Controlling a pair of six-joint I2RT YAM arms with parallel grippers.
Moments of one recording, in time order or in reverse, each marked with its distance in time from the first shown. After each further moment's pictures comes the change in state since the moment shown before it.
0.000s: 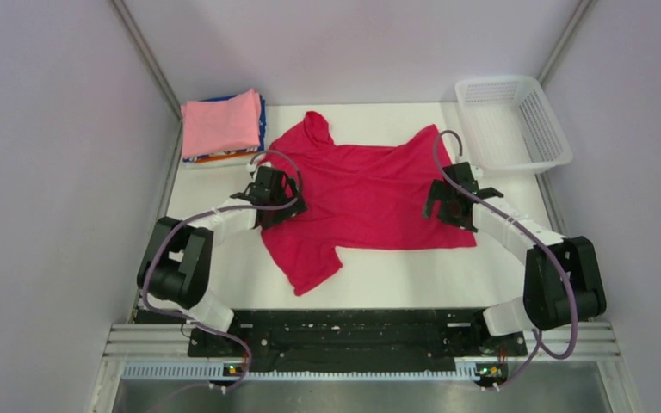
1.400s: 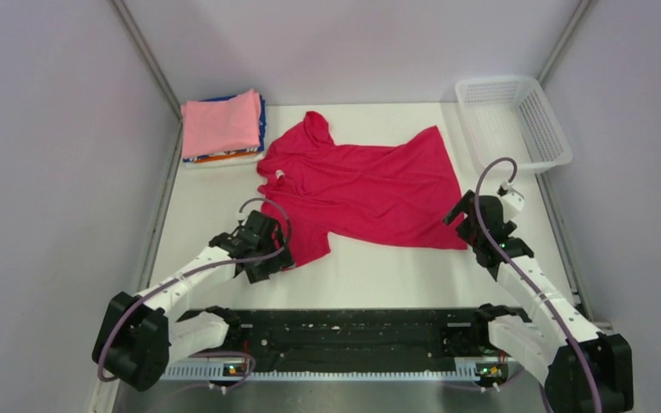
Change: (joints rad) left arm -0.125 -0.476 -0.250 -0.445 0.014 -0.129; right arm -0.051 -0.518 -0.358 0.240 0.073 0.237
